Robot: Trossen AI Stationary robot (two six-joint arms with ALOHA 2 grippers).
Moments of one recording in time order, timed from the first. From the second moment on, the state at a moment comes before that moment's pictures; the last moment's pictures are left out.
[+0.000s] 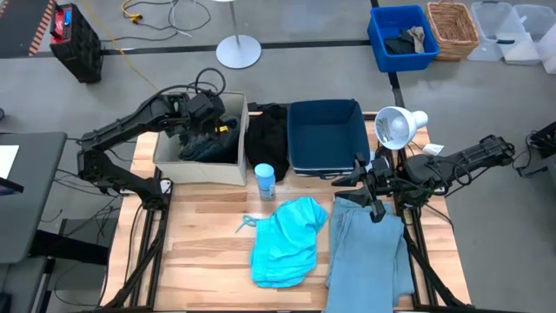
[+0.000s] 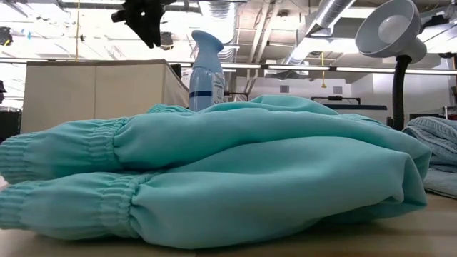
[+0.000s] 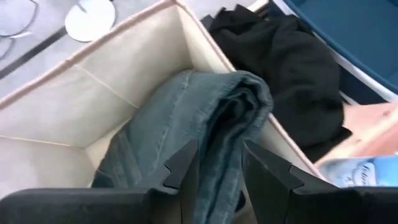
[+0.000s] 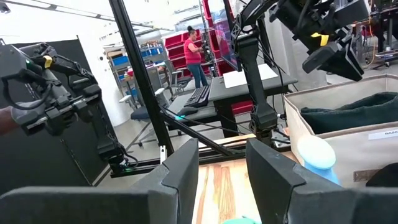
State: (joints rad) left arm 0.36 1.36 1.63 -1.27 -0.44 -0.45; right arm 0.35 0.82 0.77 0.13 0.23 0.25
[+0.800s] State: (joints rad) left arm 0.28 1.36 1.63 -1.25 -0.42 -0.45; right arm 0.35 0.82 0.77 0.13 0.23 0.25
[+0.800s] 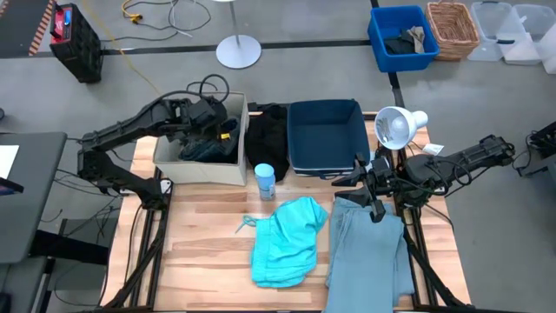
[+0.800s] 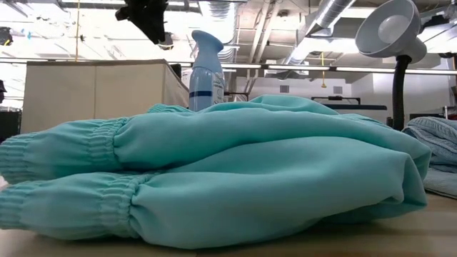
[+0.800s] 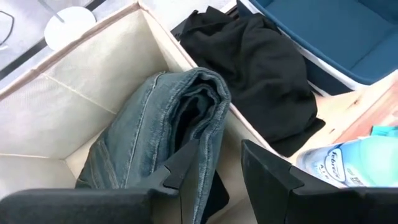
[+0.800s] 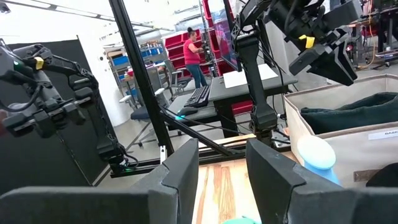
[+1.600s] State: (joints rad) left arm 0.23 1.34 1.63 -1.07 -0.42 -0.40; right arm 0.32 0.92 0.88 0.17 0.24 0.17
